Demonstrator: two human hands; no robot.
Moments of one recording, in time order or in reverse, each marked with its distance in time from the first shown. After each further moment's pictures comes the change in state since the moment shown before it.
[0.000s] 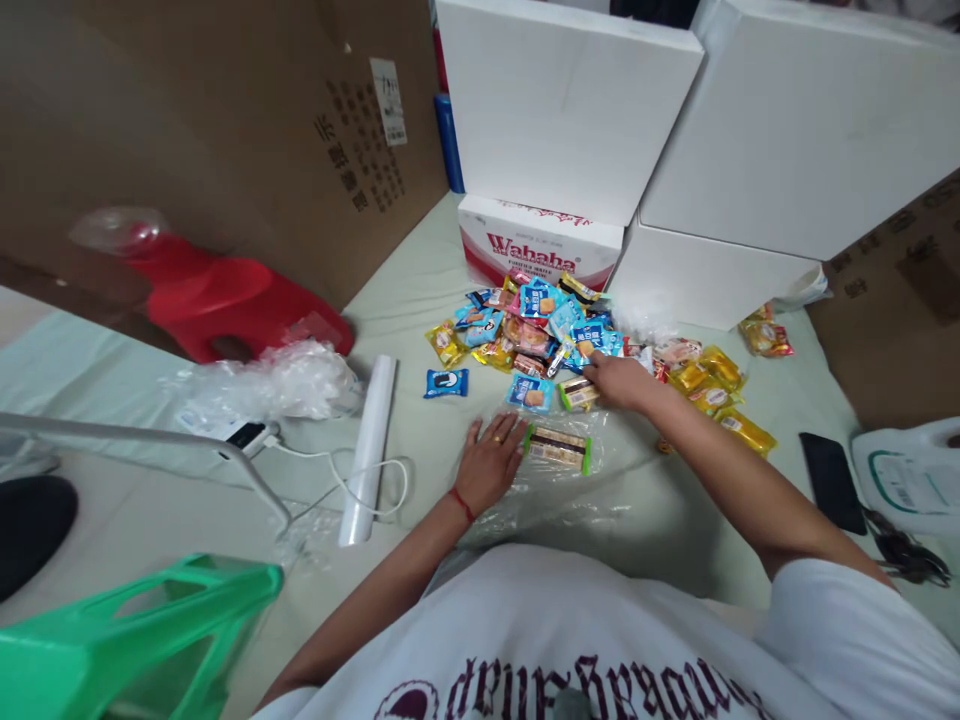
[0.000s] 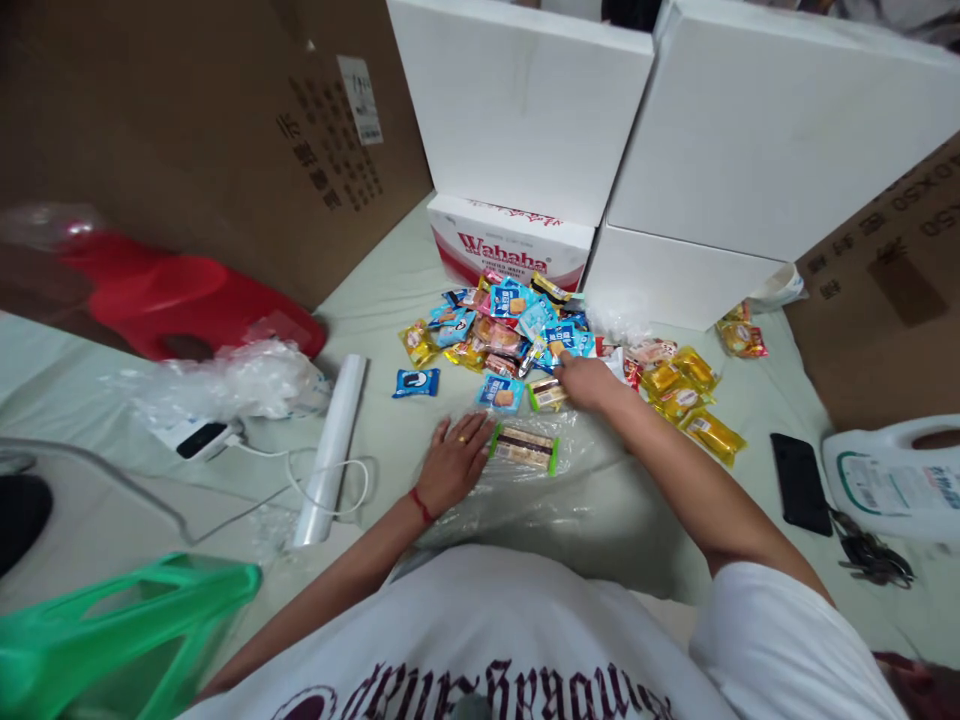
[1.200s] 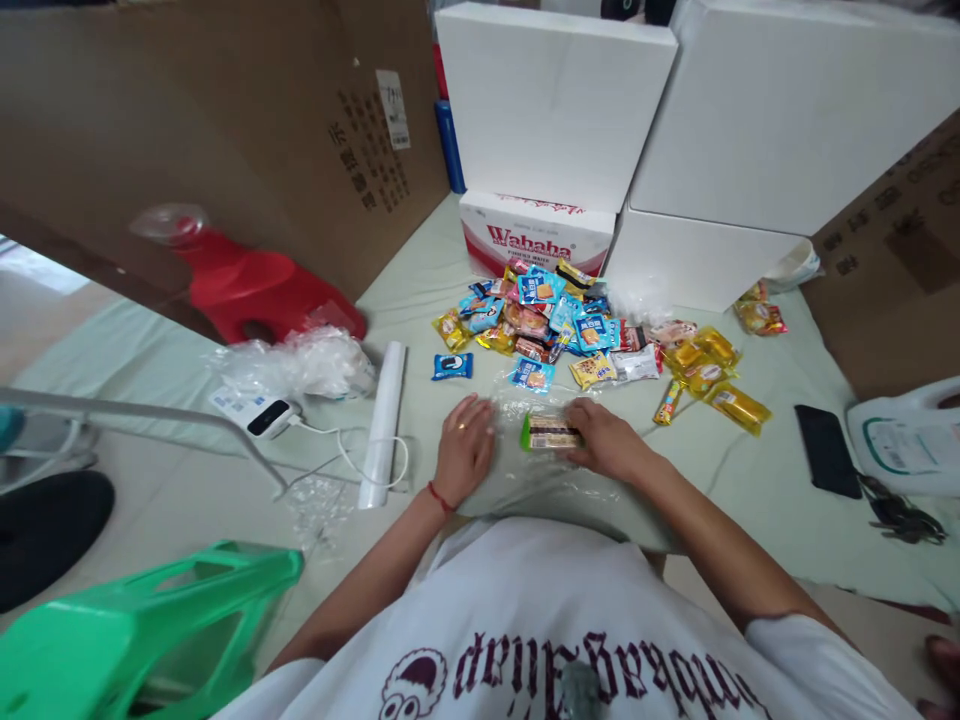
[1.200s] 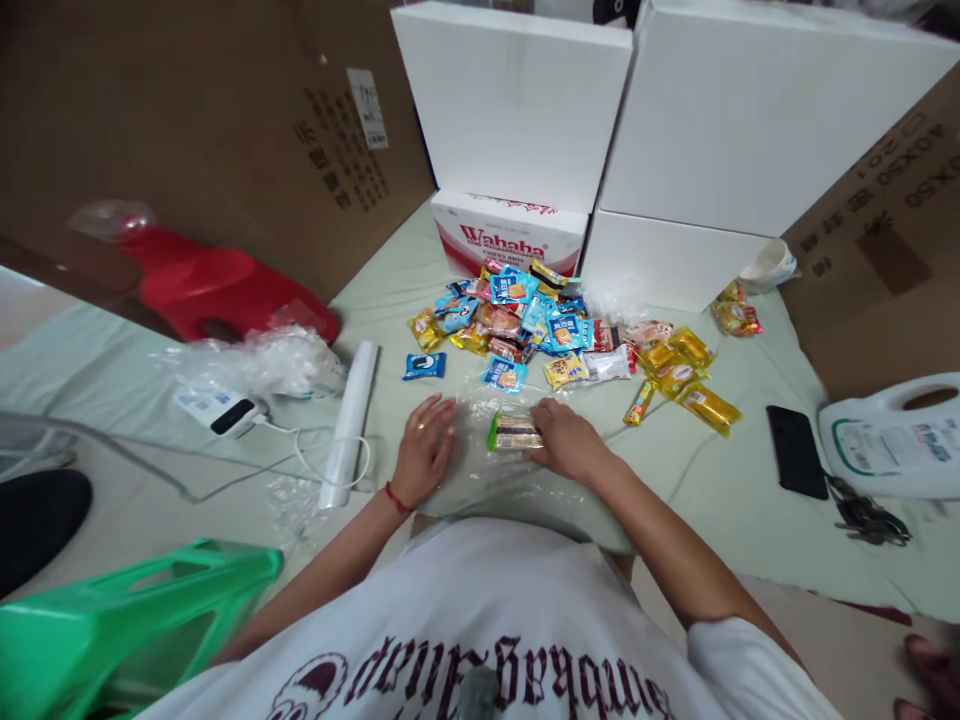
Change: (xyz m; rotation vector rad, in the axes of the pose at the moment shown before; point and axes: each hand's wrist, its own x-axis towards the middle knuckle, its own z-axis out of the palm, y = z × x) left_hand -0.043 -0.016 -0.028 -0.235 0.301 -0.001; right_hand -0.101 -0.108 0.043 0.423 0.190 -0.053
